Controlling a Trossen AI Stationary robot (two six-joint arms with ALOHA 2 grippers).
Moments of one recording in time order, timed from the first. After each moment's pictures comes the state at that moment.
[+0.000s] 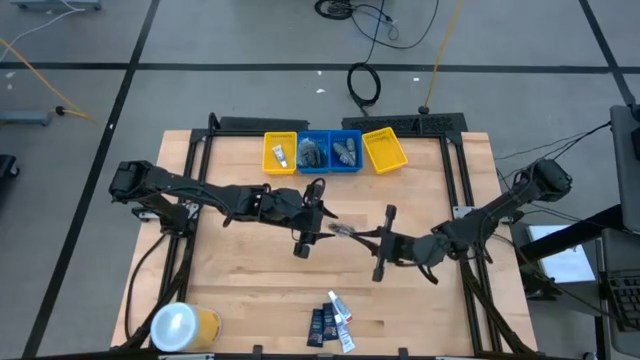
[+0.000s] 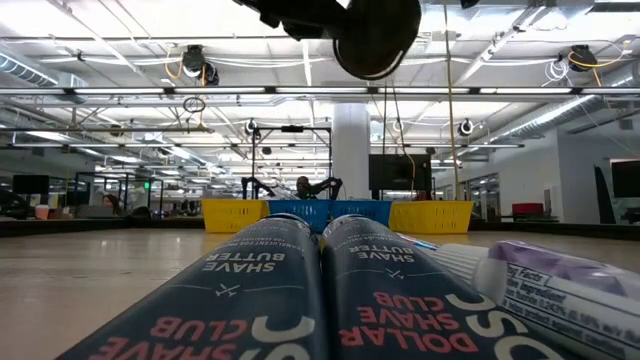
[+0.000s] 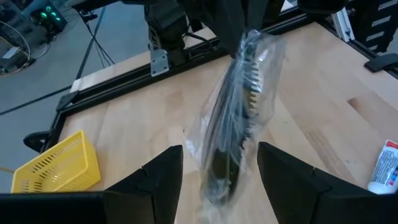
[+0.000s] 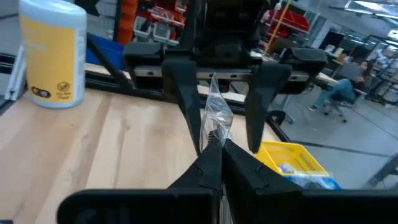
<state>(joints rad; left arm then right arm) -0.12 1.56 1.17 -0.06 -0.05 0.31 0.51 1.30 0.78 0.34 0.76 -0.15</state>
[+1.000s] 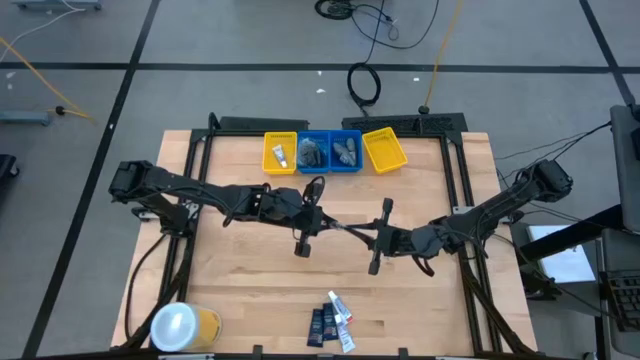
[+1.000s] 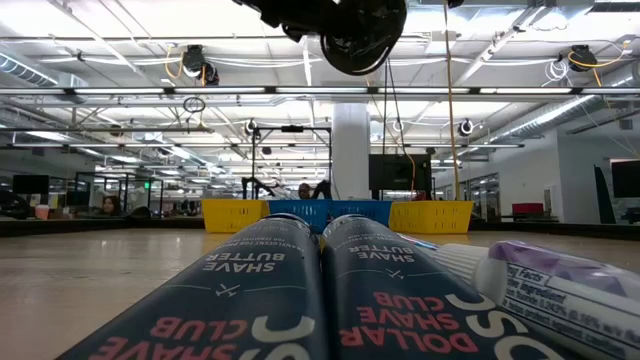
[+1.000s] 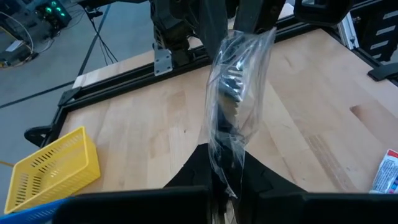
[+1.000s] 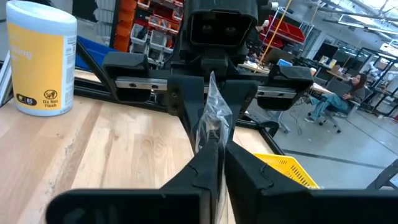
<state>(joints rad) -0.12 1.56 1.17 -0.05 -0.06 0.27 0.45 1.30 0.78 0.41 0.71 -0.23</state>
